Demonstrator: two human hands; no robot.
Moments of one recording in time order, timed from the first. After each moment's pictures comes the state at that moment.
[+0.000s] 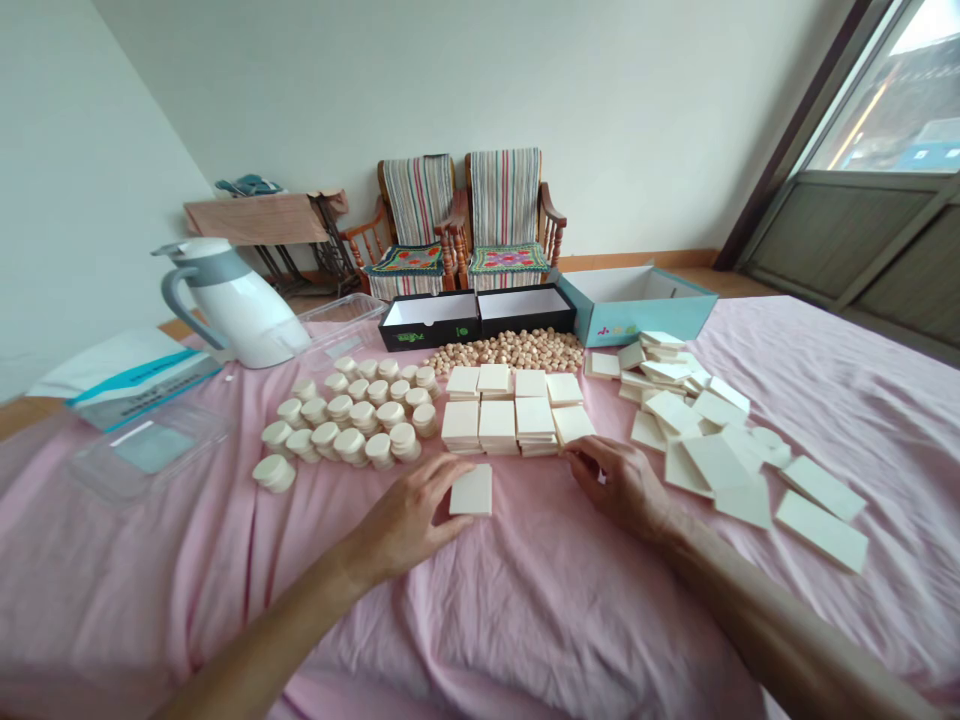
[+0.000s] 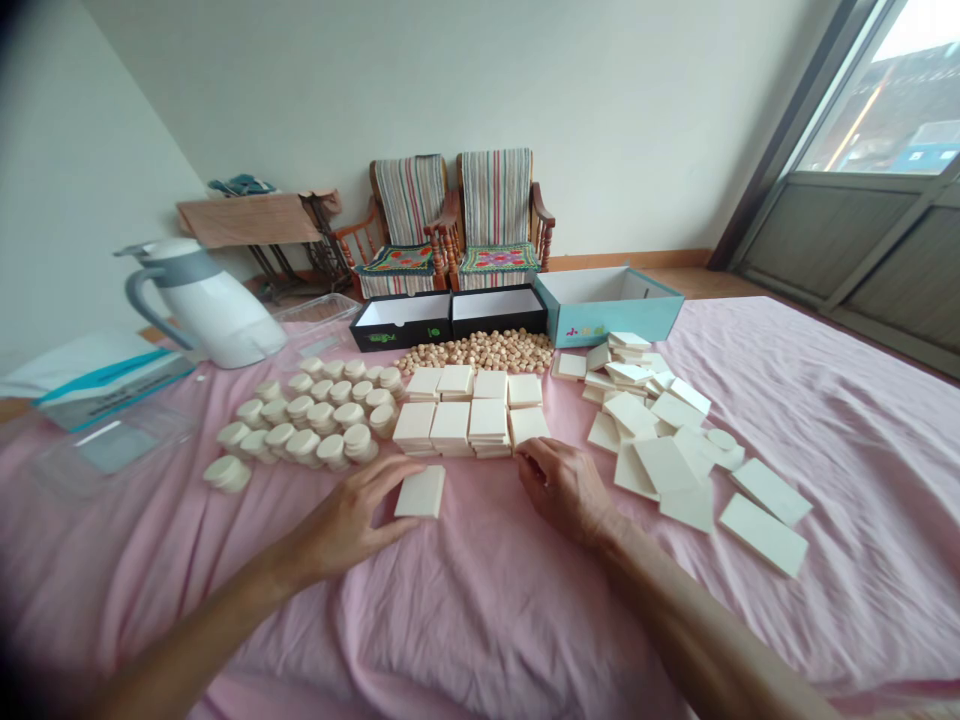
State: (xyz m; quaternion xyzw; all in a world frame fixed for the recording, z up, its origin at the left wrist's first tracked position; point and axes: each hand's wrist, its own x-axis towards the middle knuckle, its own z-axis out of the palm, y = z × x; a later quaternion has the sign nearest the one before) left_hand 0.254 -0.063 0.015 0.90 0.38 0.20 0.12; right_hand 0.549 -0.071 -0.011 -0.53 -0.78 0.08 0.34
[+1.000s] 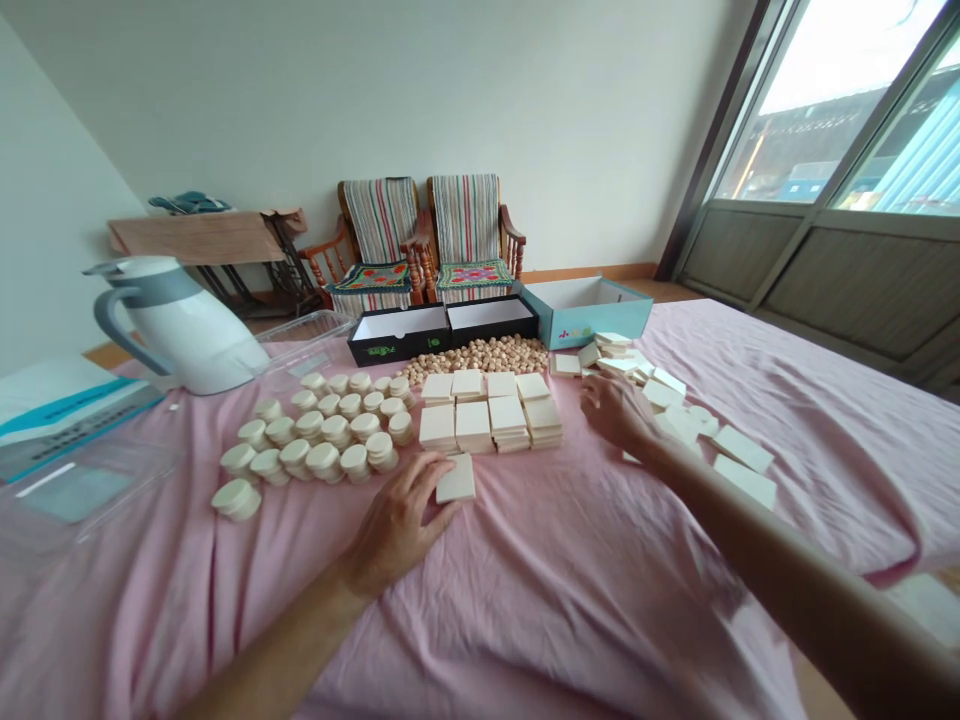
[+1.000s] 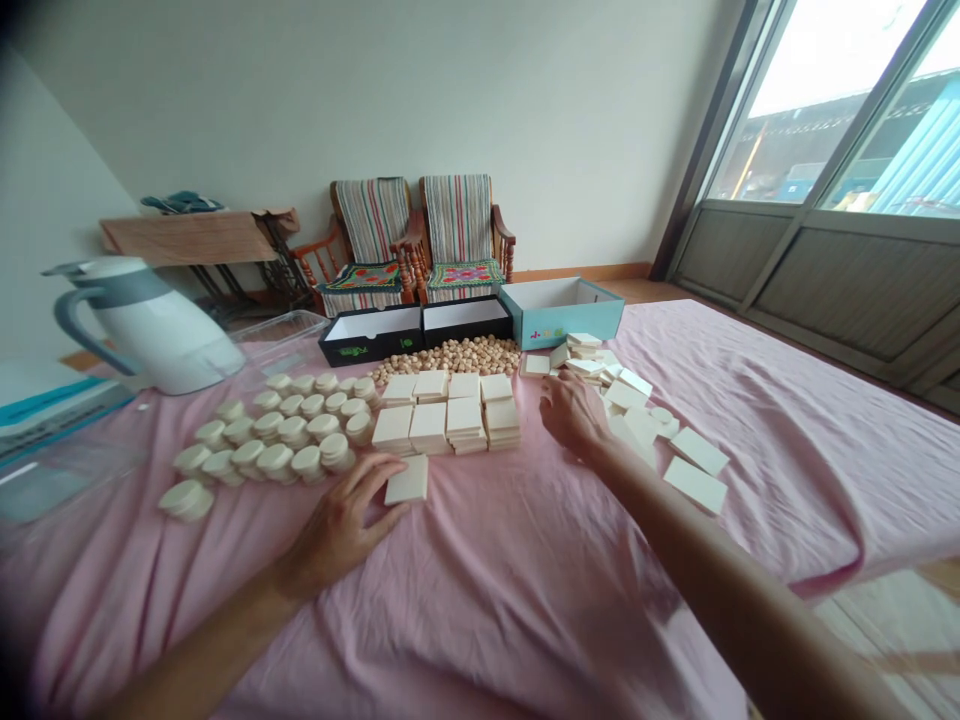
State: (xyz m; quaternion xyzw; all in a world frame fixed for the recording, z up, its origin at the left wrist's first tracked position) left_hand 0.261 -0.064 -0.006 0.89 0.37 0.27 0.05; right_hand 0.599 -0.031 0.023 -0.71 -0.67 -0.09 0.20
